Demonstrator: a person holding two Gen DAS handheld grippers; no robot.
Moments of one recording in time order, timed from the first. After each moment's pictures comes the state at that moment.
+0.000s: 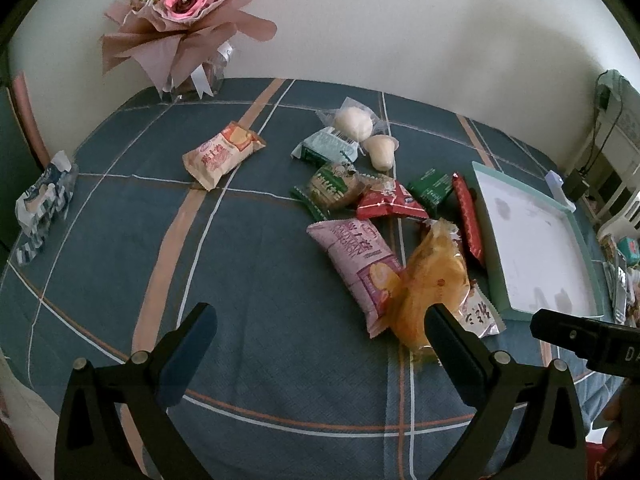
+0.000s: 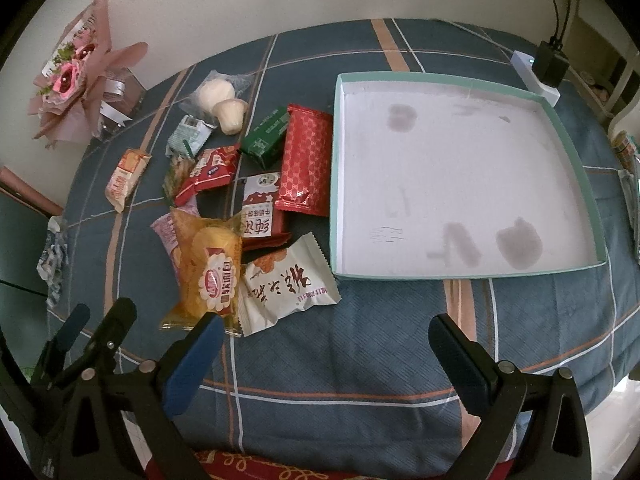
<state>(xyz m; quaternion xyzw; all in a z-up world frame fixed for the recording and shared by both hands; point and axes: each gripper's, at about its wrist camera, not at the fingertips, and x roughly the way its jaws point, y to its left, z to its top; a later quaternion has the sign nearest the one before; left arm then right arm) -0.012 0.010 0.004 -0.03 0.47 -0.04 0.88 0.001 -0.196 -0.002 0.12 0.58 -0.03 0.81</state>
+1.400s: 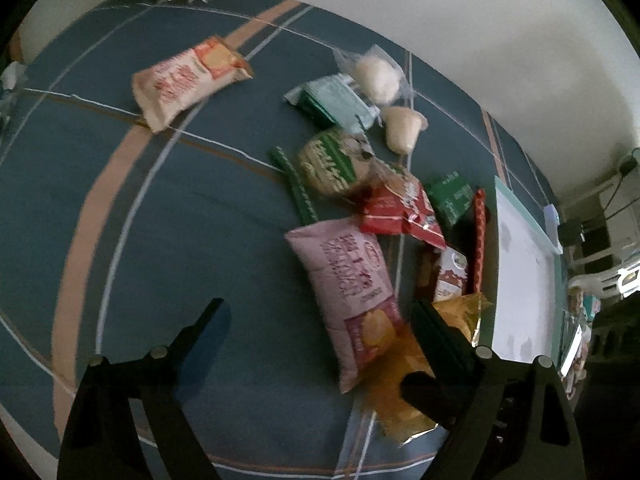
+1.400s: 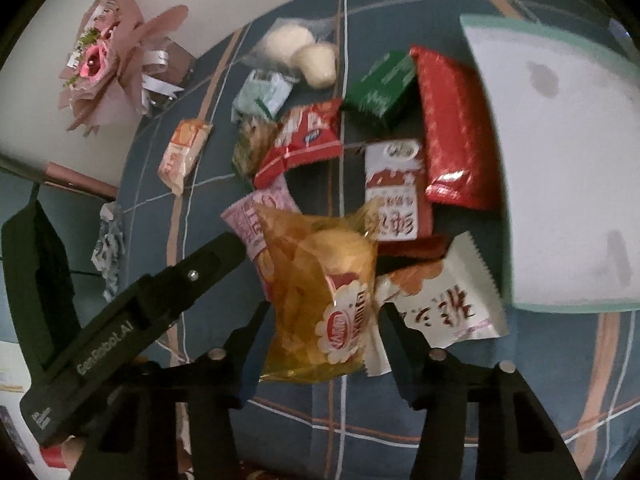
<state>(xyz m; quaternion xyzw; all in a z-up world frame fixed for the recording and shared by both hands) 0.069 0.019 -0.041 -0.17 0.58 -0.07 0.79 0.059 -0.139 -0.053 0.22 0.62 0.10 0.75</state>
